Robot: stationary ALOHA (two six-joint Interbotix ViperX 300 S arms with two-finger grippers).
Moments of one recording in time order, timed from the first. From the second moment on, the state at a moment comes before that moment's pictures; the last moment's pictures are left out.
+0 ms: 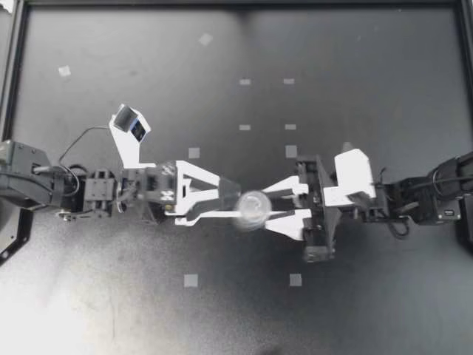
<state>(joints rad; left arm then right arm) -0.07 0.02 0.92 -0.09 -1.05 -1.44 -0.03 0.38 0.98 -0.05 -1.22 0.17</state>
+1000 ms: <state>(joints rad) -0.04 -0.10 1.08 -0.11 -0.94 0.02 -0.03 0.06 1.01 -0.06 -1.10 0.37</state>
